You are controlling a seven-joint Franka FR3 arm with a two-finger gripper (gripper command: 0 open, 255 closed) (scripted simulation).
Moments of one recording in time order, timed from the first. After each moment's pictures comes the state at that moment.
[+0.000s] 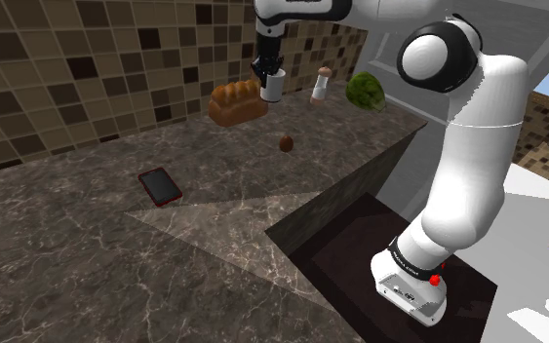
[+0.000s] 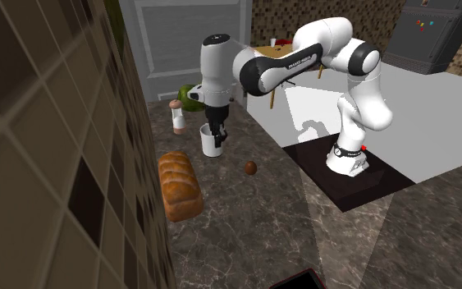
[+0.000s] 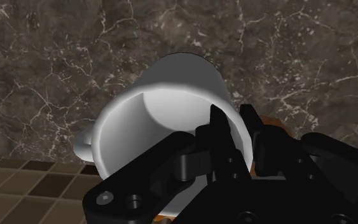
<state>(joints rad) -0.04 0.43 0.08 -1.32 -0.10 1.76 0.04</state>
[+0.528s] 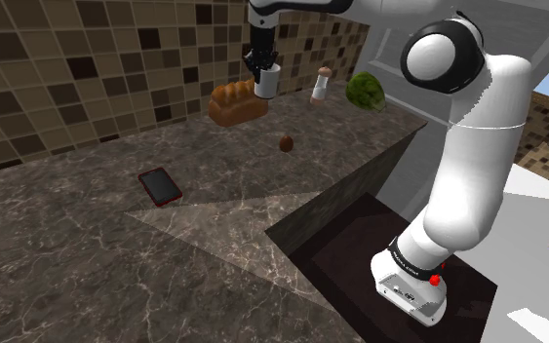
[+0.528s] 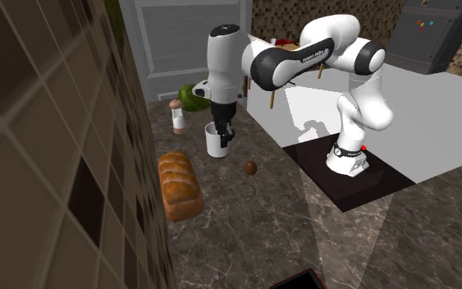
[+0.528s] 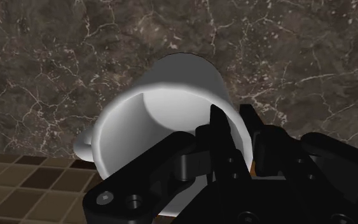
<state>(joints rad) 0.00 0.41 0.09 -1.28 -0.11 1.70 0.09</state>
